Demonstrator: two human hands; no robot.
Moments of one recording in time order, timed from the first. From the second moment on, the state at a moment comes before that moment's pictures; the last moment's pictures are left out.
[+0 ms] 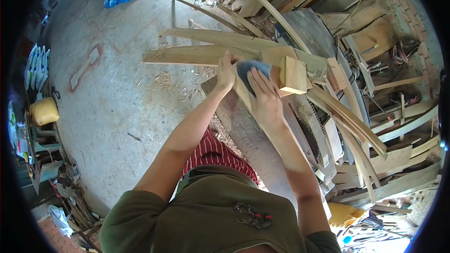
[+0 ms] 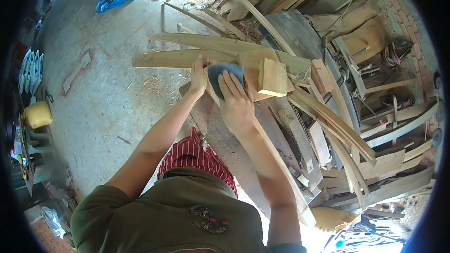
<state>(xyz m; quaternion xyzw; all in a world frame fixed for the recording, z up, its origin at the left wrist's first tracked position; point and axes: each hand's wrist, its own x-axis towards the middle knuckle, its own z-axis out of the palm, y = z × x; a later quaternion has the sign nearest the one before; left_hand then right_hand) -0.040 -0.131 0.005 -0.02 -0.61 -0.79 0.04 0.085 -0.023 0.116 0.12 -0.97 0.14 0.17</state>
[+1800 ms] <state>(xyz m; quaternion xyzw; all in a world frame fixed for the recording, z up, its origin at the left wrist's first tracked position) -0.067 -0.118 -0.008 0.10 -0.50 -0.85 -0.14 0.120 -0.025 0.094 -0.06 -0.99 0.05 0.15</state>
